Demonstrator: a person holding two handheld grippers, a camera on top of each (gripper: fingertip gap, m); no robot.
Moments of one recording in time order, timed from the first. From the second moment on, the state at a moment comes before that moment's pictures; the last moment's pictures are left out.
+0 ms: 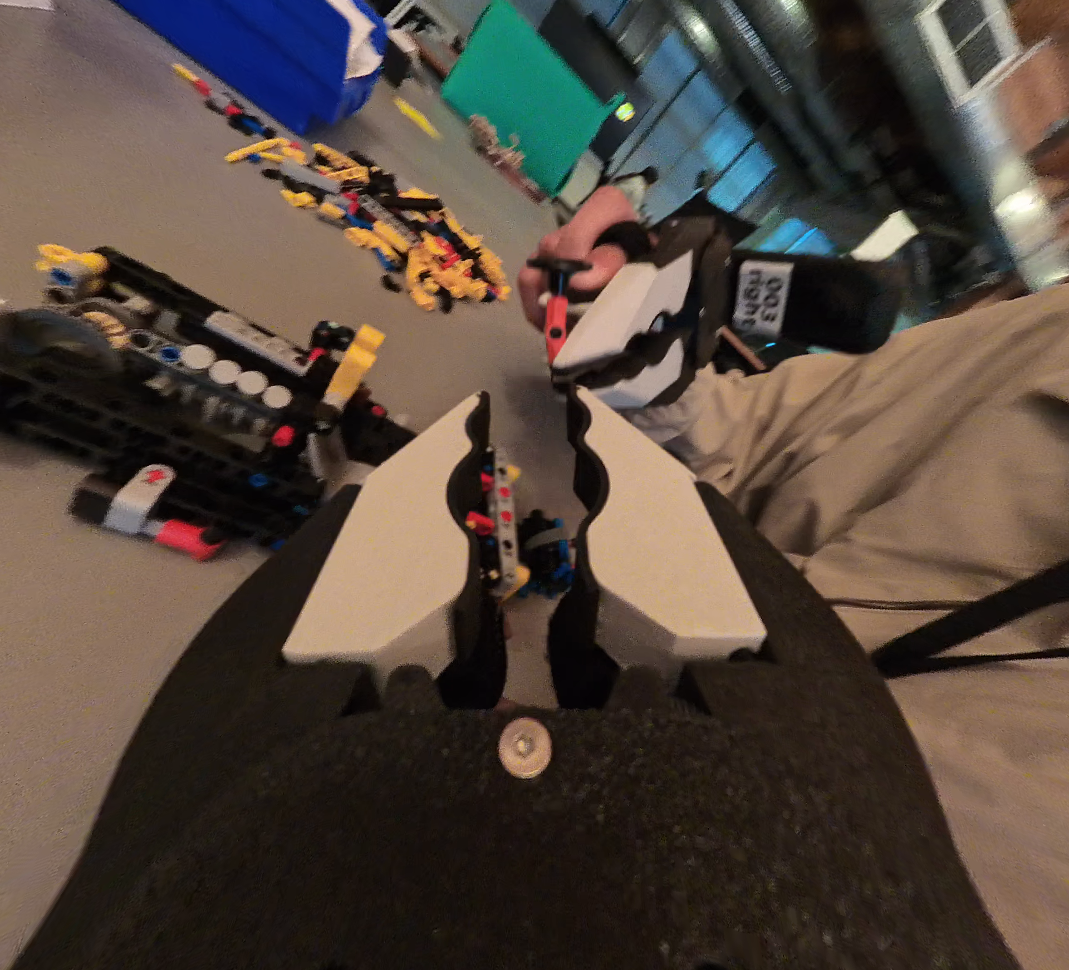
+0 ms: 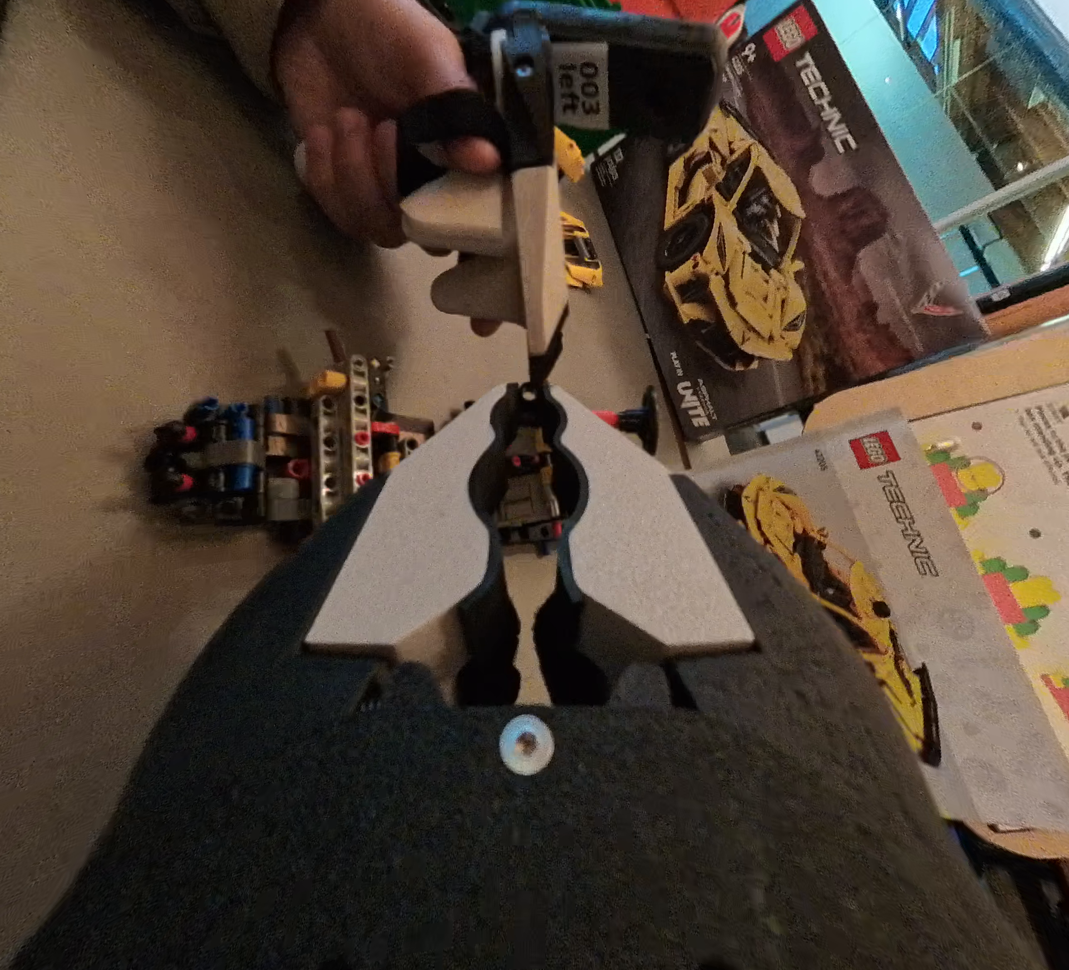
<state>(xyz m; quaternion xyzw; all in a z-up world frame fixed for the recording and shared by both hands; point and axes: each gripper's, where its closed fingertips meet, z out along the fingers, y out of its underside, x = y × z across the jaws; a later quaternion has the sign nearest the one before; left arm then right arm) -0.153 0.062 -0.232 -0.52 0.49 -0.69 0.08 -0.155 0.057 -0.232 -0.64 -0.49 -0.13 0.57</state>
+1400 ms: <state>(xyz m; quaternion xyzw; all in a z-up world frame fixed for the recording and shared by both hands) -0.157 0.052 -0.216 -0.42 0.61 -0.56 0.36 0.010 0.070 -0.181 -0.73 0.00 0.23 0.64</state>
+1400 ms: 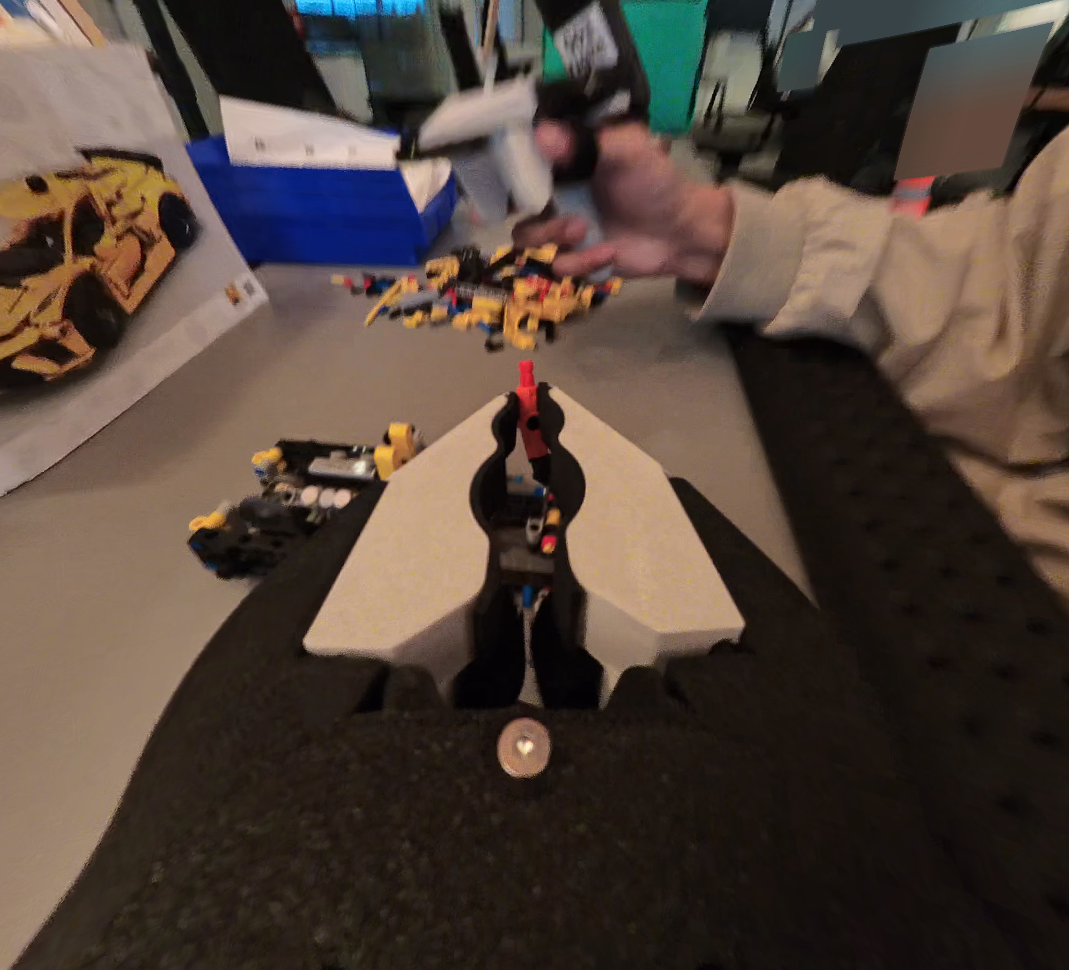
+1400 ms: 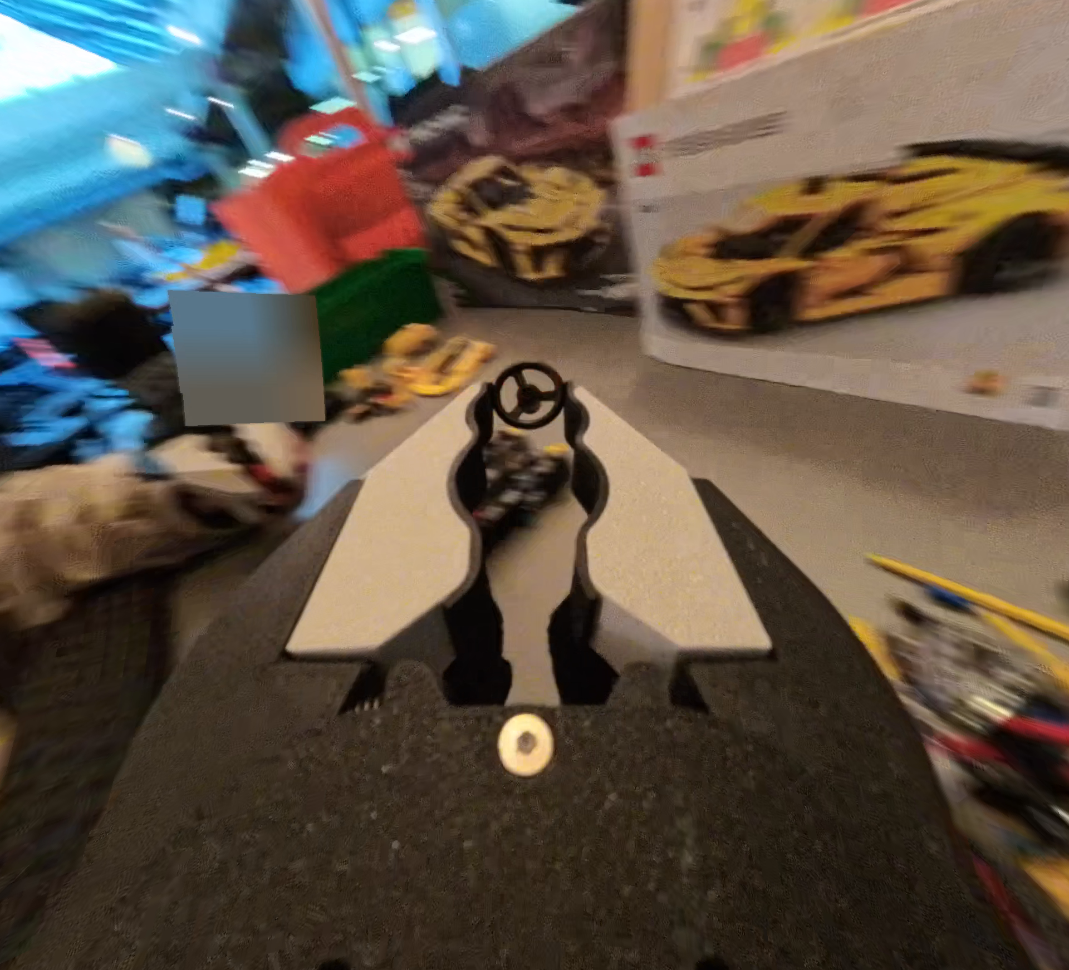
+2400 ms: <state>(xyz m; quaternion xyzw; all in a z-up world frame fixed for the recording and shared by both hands) -0.151 0.070 -0.209 -0.45 0.57 -0.55 0.42 -0.166 0.080 -0.204 -0.74 -0.12 0.40 0.53</state>
